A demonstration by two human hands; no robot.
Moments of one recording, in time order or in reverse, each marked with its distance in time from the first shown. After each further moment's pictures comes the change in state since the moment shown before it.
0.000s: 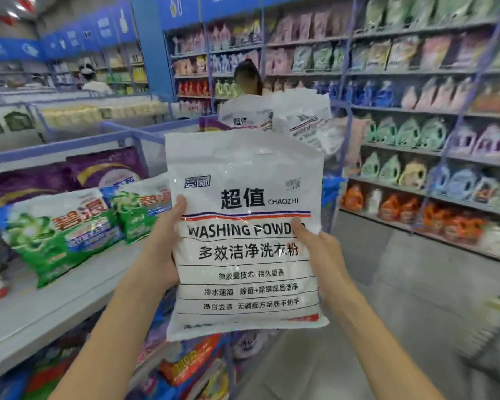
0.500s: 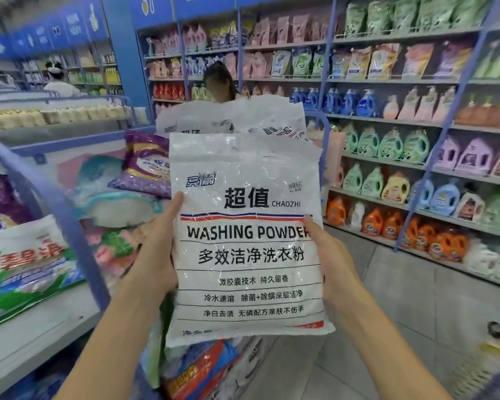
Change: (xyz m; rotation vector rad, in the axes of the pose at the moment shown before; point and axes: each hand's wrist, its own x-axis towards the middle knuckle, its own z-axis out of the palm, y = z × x) left_hand 0.215 -0.026 0.153 -0.046 -0.111 0.038; right_hand 0.227 -0.041 -0.110 0.091 0.087 0.119
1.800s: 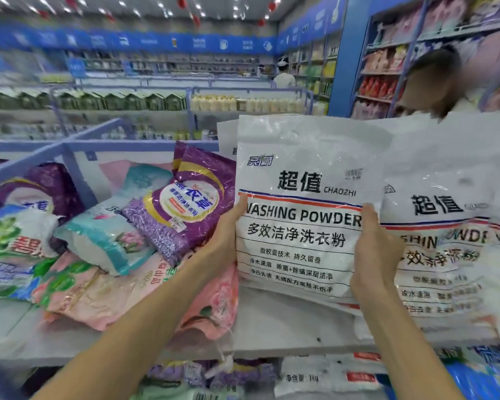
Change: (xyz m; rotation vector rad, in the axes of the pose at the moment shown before) left_hand 0.381 0.026 0.010 0.176 0.701 0.258; right_hand 0.479 -0.052 0.147 -0.088 -0.323 -0.106
